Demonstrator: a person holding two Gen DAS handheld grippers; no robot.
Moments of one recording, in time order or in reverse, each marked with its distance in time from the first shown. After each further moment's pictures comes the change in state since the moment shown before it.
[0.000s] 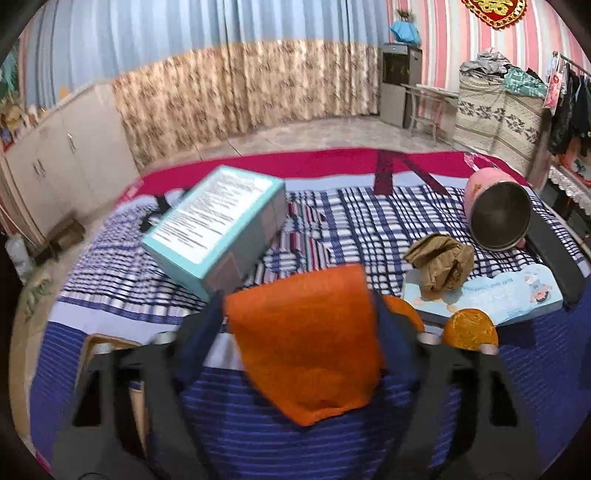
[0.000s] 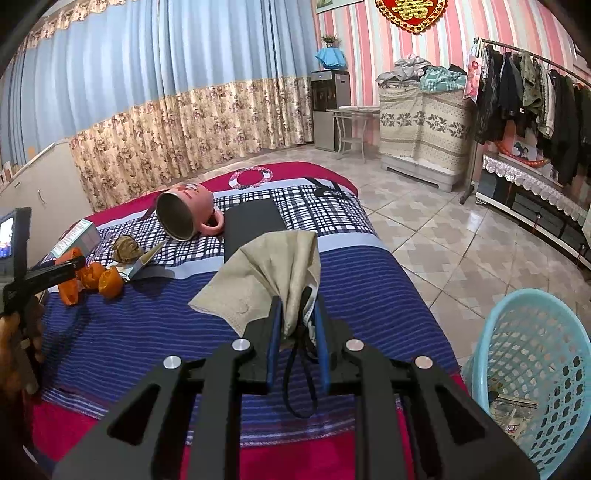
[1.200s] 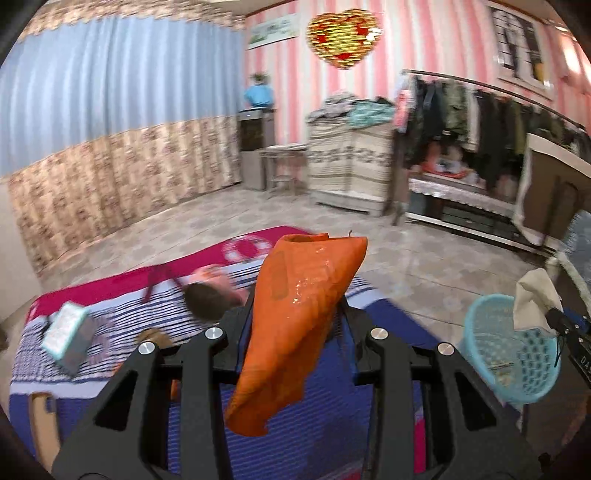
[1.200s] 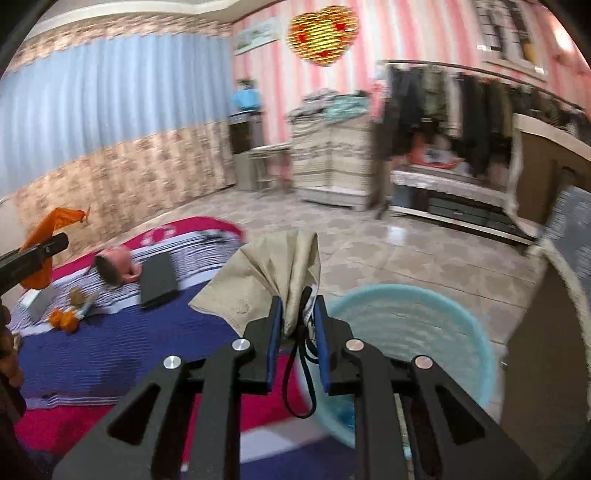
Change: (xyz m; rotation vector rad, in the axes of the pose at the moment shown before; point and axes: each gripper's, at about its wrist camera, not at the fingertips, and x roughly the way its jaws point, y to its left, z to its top) left arm -0.185 -0.216 -0.006 0.288 -0.300 -0.449; right arm -0.134 -0.116 -0.026 0.208 -0.169 -0.324
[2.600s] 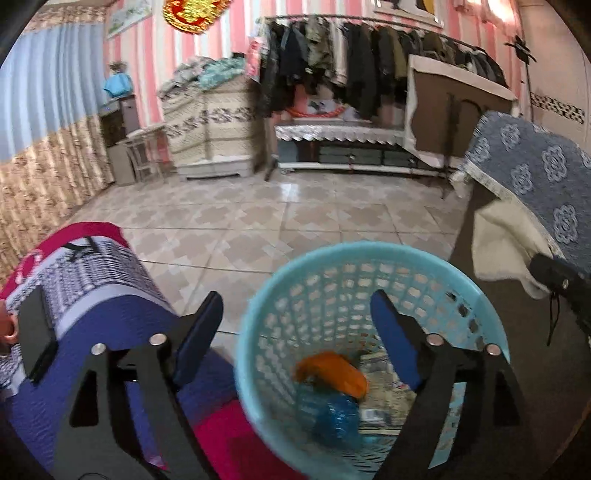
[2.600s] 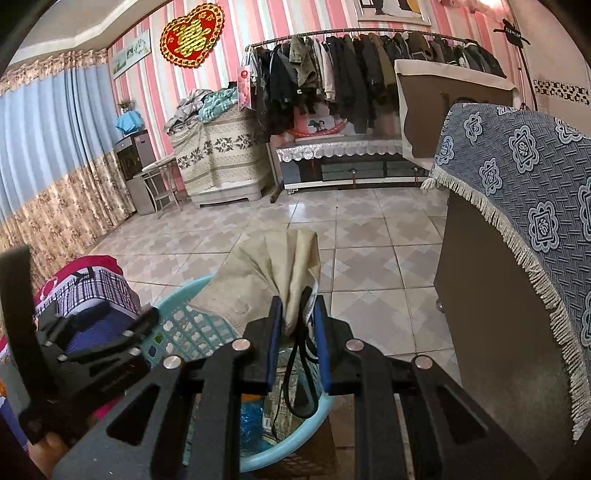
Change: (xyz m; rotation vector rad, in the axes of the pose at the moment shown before) left arm 0.099 -0.254 -0.051 0.238 0.131 -0.355; right arm 0.029 -0.149 -0.017 0.247 0.046 -0.269
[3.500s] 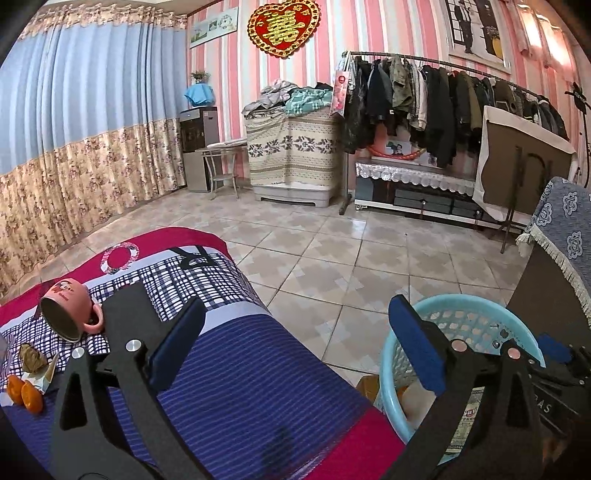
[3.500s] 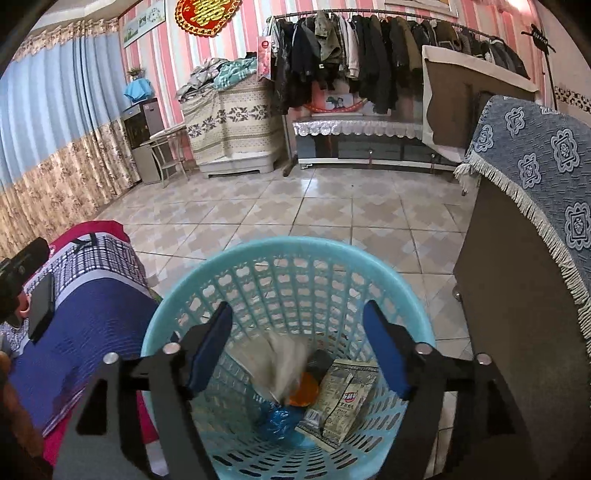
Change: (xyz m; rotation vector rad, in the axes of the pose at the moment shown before) left arm -0.055 0.093 0.010 -0.150 -0.116 0.229; right arm 0.041 0.066 -0.017 -0.055 0.096 0.014
